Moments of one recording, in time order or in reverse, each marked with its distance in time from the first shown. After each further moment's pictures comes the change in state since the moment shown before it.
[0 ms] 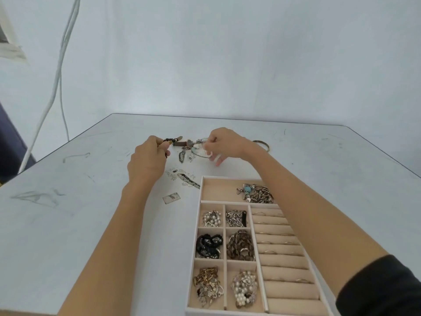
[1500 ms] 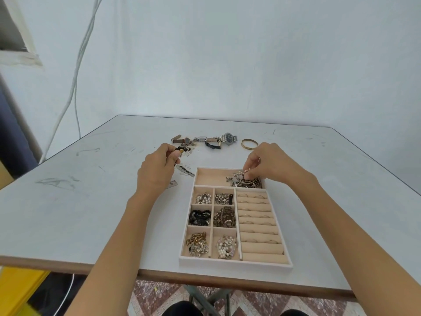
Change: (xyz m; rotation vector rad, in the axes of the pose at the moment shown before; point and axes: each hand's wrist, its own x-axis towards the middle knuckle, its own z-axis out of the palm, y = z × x) left_hand -0.064 0.003 -0.006 -0.085 -0.008 0.230; right_hand -0.142 0.018 -0.031 -0.287 0.188 0.105
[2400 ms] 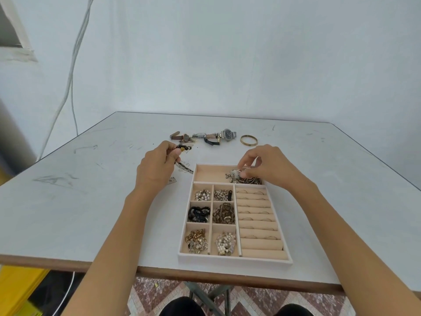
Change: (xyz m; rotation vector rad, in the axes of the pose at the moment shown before) left_hand -0.001 0.000 0.000 0.004 -0.034 0.037; right_hand -0.008 0.012 0.016 0.125 0.072 -0.044
